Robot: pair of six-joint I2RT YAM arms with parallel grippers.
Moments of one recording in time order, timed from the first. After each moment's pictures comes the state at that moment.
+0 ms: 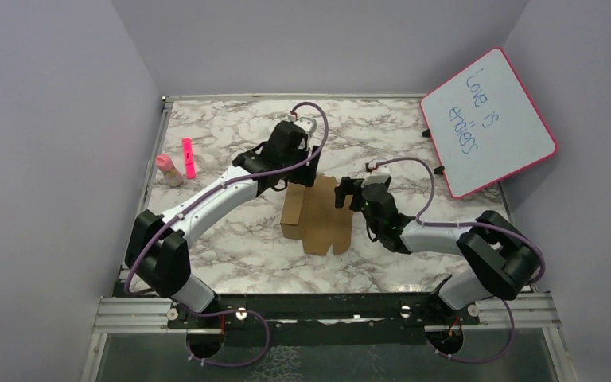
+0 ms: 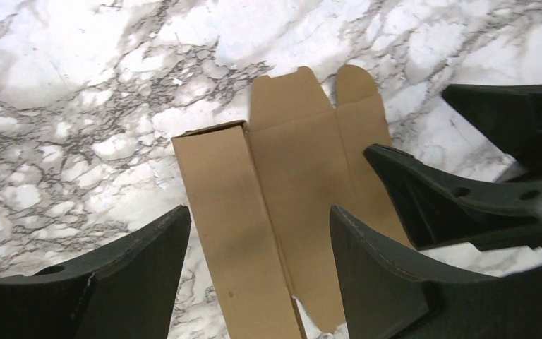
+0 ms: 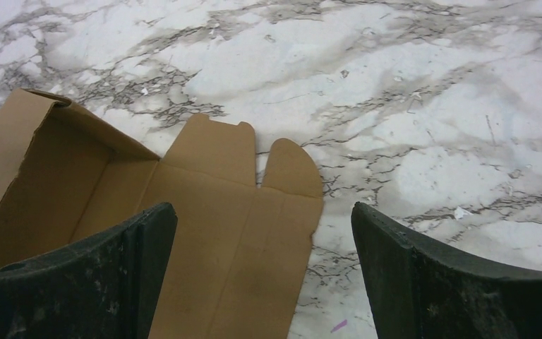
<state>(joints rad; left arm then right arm) -0.63 1.52 1.26 -0.46 -0.02 -0.26 0.74 1.50 0.53 0.63 0.46 0.39</state>
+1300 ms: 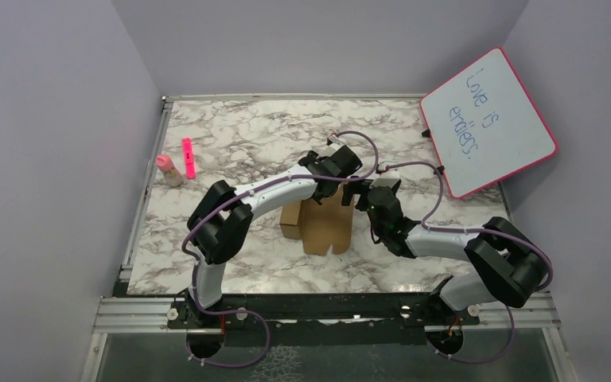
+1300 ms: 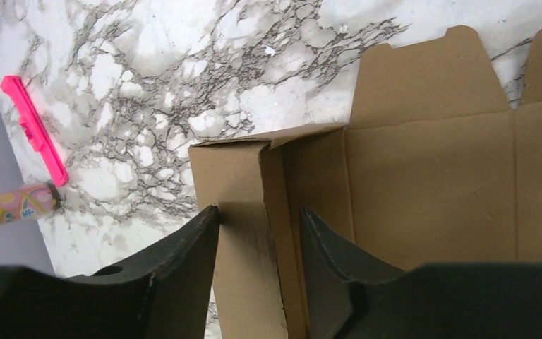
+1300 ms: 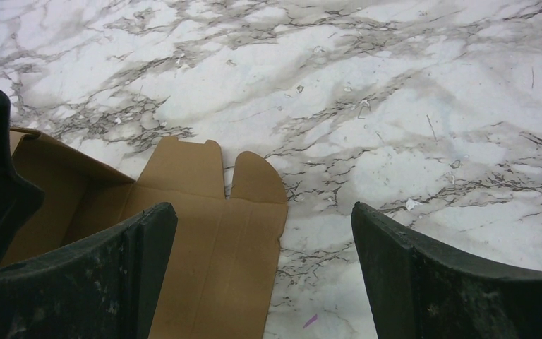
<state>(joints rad) -0.87 1.94 1.53 -0.71 -0.69 -0.24 0.73 1.43 0.46 0.65 0.57 0.41</state>
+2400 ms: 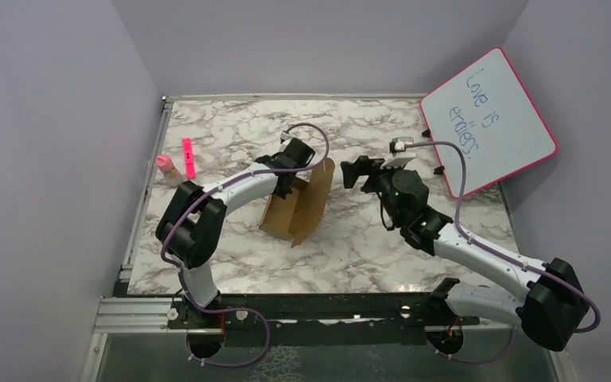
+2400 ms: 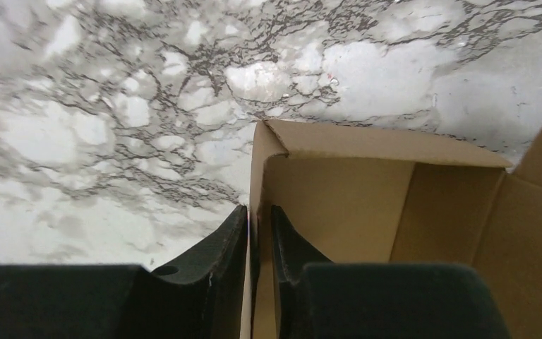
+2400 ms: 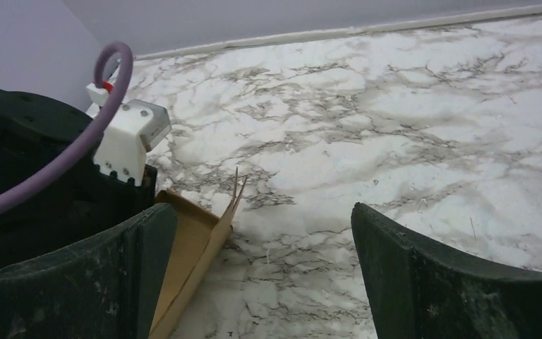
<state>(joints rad) -0.66 1.79 1.26 -0.55 -0.52 -0.29 0.73 1.10 0.61 0.40 0.43 0.35</state>
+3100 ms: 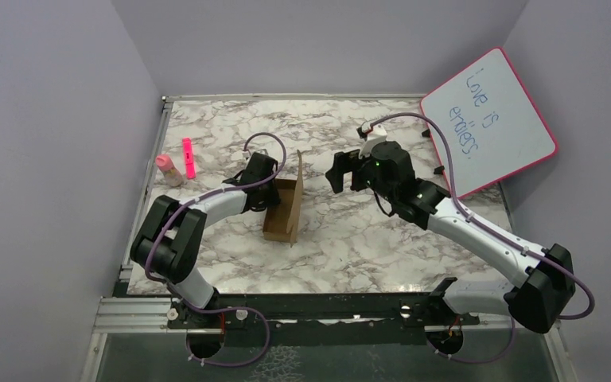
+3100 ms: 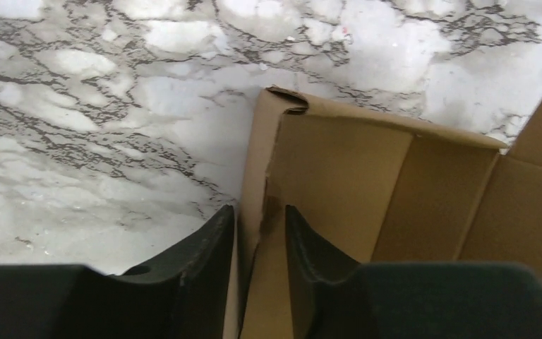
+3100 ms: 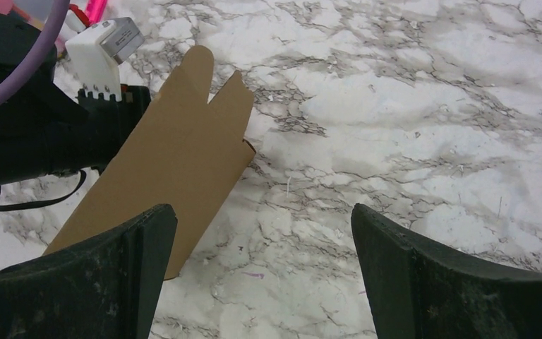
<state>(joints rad) -0.44 1.61 0.85 -0.17 -0.09 -0.60 0.73 1.22 0.98 -0.14 0.18 0.27</state>
